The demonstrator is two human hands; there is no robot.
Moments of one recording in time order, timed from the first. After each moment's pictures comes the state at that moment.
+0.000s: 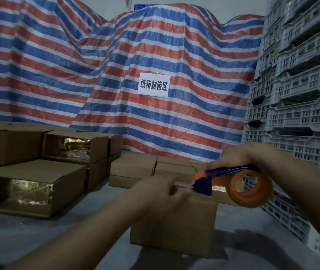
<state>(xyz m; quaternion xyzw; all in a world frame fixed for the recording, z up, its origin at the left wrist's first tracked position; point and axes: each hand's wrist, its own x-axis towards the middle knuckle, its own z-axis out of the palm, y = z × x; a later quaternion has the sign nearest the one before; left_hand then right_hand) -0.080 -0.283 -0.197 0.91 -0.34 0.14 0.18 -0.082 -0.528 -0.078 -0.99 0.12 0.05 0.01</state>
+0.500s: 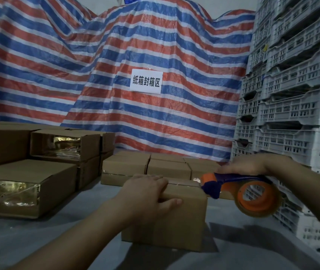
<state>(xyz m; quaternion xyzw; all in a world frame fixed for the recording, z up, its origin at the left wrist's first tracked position) -0.087 -0.281 -0.206 0.91 -0.36 0.21 0.07 -0.095 -0.595 -0.108 -0.99 0.09 0.03 0.08</state>
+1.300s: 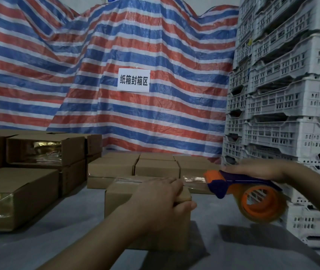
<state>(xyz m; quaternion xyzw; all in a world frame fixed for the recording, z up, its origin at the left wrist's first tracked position) -0.092 -0.339 -0.209 0.88 -0.42 0.21 0.07 -0.147 -0.624 -0.128 -0.96 -0.01 0.03 0.29</state>
